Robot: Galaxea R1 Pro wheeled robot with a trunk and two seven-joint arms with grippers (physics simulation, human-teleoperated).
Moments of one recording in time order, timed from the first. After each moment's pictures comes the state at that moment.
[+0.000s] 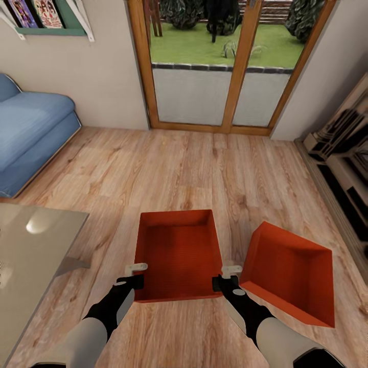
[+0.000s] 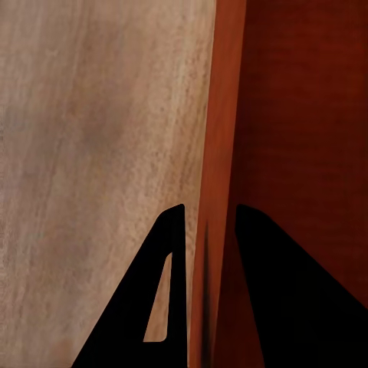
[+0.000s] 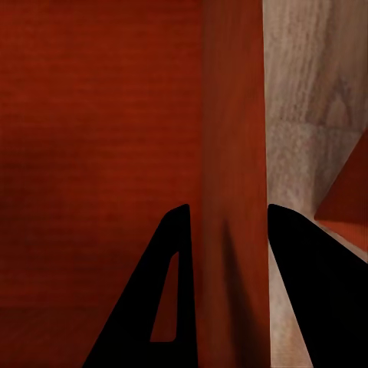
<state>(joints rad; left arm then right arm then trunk) -0.68 -0.08 0.01 -0.45 0.09 0.20 0.20 -0.72 0.08 0.34 -0.29 -0.26 -0.06 -0.13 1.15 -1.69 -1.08</state>
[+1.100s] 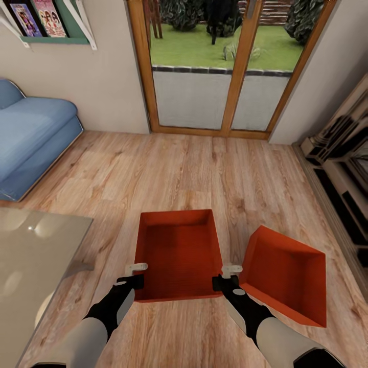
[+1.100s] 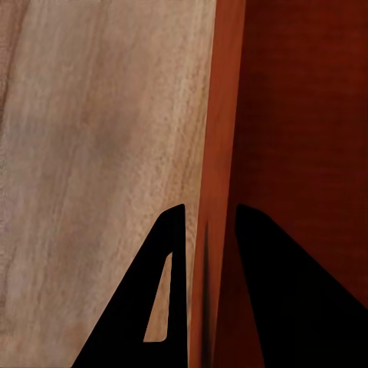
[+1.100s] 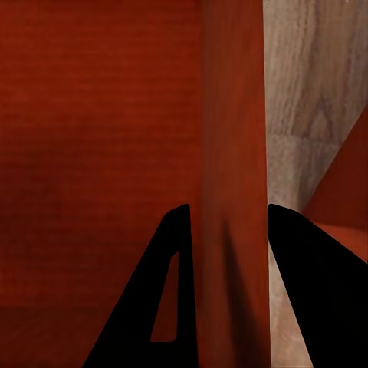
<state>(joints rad) -0.68 -0.08 0.01 -0.45 0.08 0.20 0.20 -0.72 0.08 0.35 -0.29 -0.25 -0.06 -0.13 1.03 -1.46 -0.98</state>
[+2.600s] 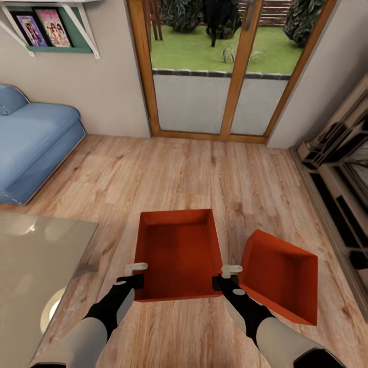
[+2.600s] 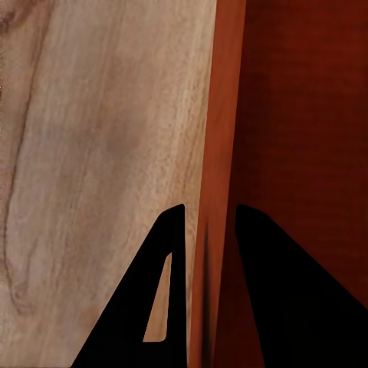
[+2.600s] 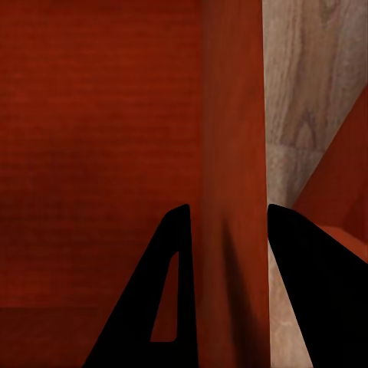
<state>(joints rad) -0.68 -0.08 0.01 -0.46 0.09 0.20 0.20 -0.72 0.08 0.35 -0.30 -0.26 -0.06 -0.13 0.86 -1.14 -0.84</state>
